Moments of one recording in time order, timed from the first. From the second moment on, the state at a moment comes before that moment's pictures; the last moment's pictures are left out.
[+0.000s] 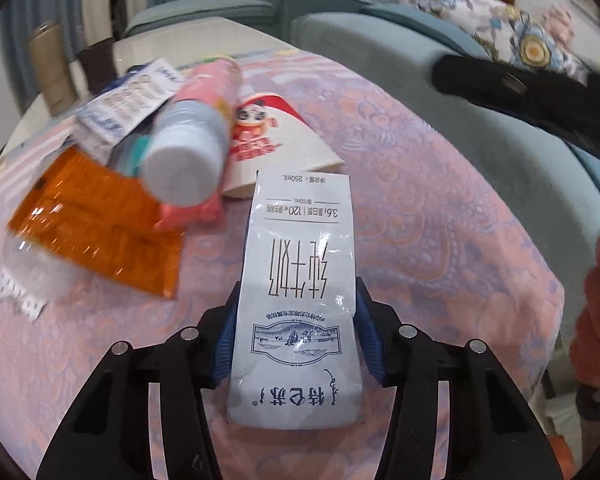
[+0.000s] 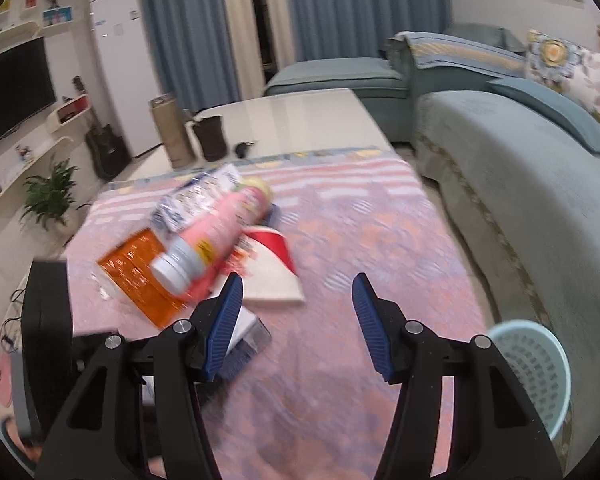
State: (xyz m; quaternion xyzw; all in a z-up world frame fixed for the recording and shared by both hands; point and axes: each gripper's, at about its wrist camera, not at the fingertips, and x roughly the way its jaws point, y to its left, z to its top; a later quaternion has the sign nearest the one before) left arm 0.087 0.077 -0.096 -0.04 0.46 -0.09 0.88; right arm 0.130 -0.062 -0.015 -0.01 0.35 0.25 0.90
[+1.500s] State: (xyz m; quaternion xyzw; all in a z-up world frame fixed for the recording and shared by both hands) left arm 0.015 0.119 -0.046 -0.13 0.38 -0.10 0.91; right arm 0.086 -0.098 -0.071 -0.01 0.48 0.28 0.83
